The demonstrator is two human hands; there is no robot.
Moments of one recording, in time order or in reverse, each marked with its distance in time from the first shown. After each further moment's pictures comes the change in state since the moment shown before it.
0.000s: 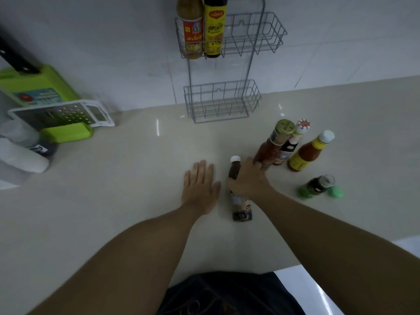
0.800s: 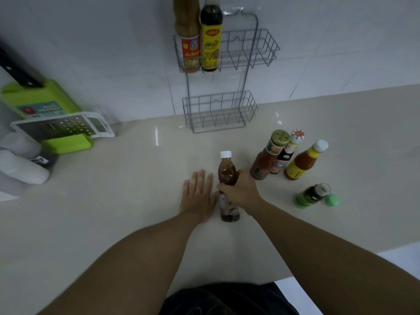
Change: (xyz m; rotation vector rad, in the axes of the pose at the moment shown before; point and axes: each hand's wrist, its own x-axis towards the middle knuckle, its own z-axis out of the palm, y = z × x) left_hand 0.001 0.001 -0.004 0.121 -0.093 0.009; right_hand -0.001 -0.004 0.014 0.512 -0.007 -0.006
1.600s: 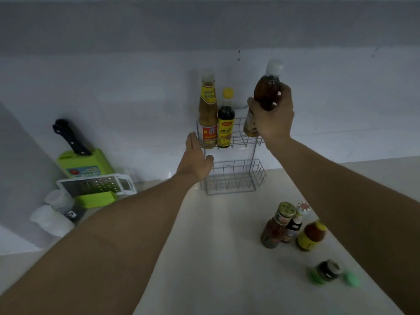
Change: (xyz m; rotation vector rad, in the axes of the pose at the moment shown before) left_hand 0.065 -0.019 -0.283 -0.633 0.524 0.012; right_hand 0.034 -0.263 -0.171 0.493 0.553 -0.736
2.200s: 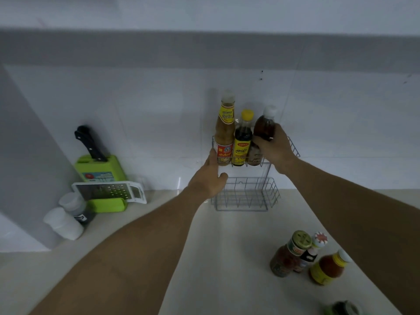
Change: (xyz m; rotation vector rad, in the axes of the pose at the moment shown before) left_hand 0.006 0.002 -0.008 -0.039 -0.126 0.008; right_hand 0.034 0.052 0.034 -0.105 -0.408 0.133
